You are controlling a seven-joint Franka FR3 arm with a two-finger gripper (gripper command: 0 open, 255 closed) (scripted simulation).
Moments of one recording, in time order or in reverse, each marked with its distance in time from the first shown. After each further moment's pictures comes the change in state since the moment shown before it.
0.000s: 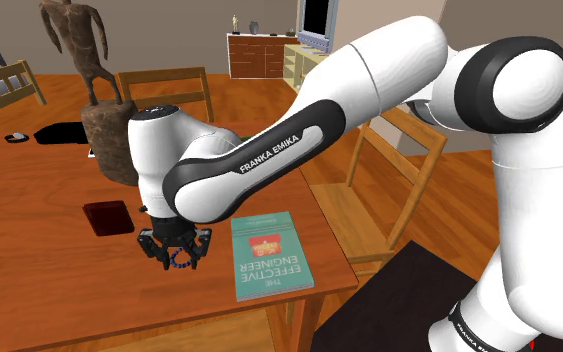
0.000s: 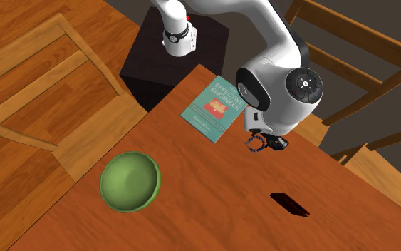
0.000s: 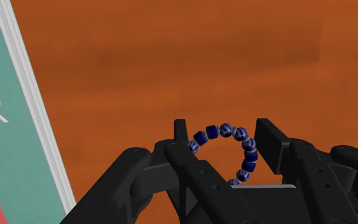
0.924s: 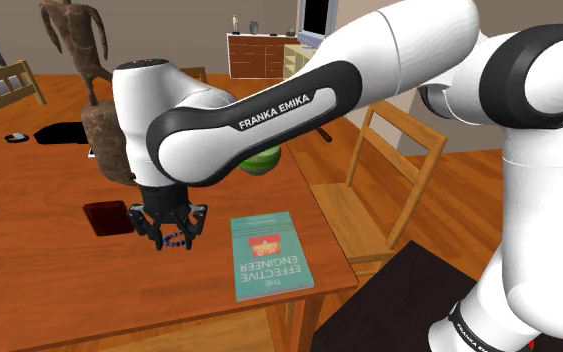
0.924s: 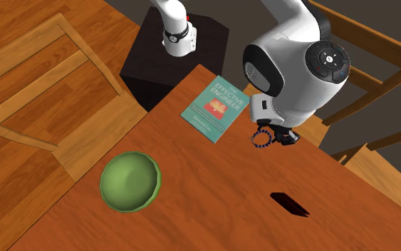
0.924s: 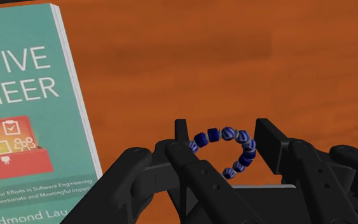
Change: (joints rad) arm -0.016 -0.066 0.032 0.083 0.053 -0.138 -0.029
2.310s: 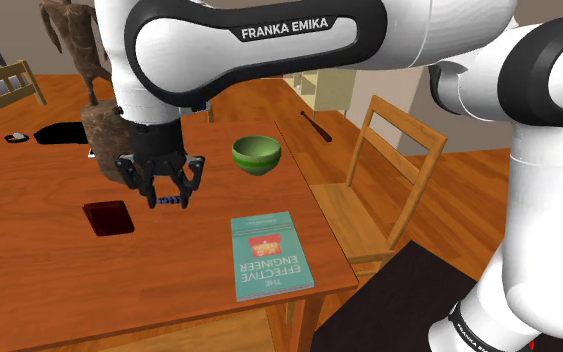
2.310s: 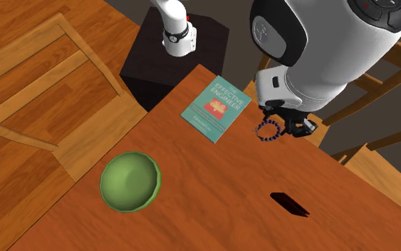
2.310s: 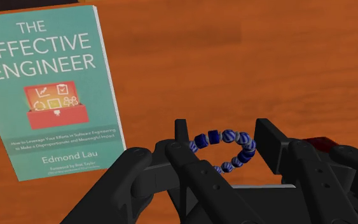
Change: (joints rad) arm -0.009 -0.046 0.017 0.201 0.041 -0.235 -0.046
